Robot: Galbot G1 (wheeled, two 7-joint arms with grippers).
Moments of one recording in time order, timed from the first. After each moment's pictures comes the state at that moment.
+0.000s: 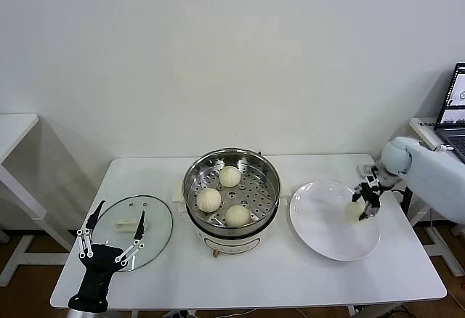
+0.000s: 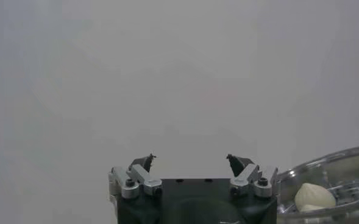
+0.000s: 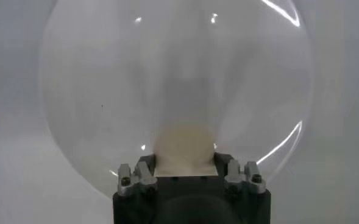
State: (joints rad) left arm 1.80 -1.30 -0.67 -2.18 0.14 -0.46 -0.06; right arm 0.24 0.75 -1.07 0.91 0.06 0.00 -1.22
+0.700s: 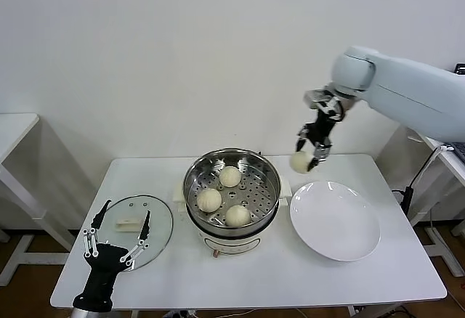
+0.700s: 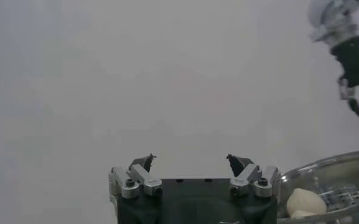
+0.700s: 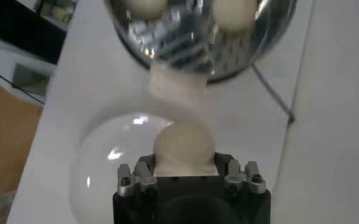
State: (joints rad) left arm 1.80 -1.30 -0.64 -2.17 0.14 -0.46 -0.07; right arm 0.77 0.98 -1.41 1.17 0.48 -0.11 -1.35
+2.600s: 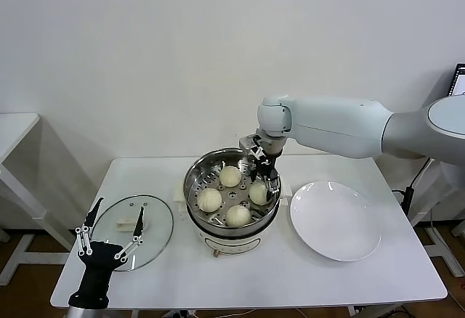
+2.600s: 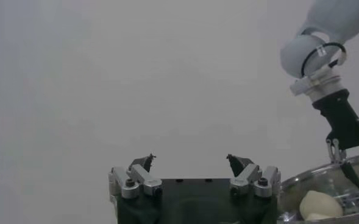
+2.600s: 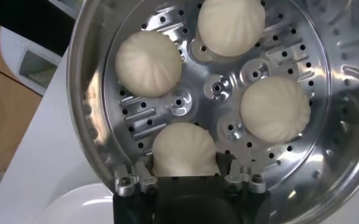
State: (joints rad) left arm 1.78 -1.31 -0.66 -2.17 0.14 -0.47 -0.08; right arm 0.65 1.22 -1.53 1.16 0.46 -0.18 -1.17
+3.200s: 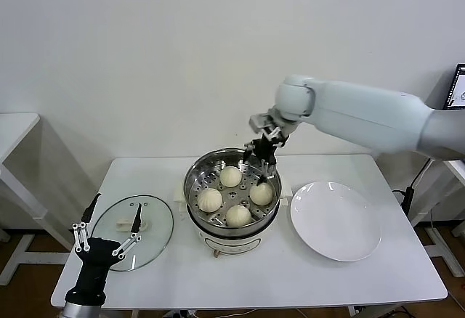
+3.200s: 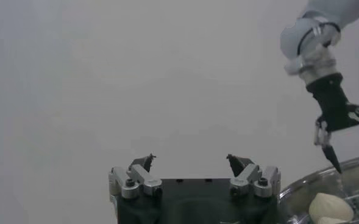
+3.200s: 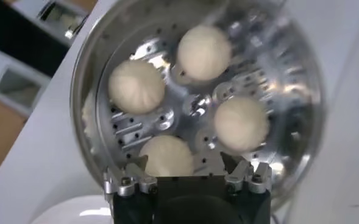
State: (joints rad) left arm 1.76 -1.30 -0.68 -2.17 0.20 -0.46 -0.10; right arm 0.64 1.02 -1.34 1.27 0.56 -0.07 -0.99
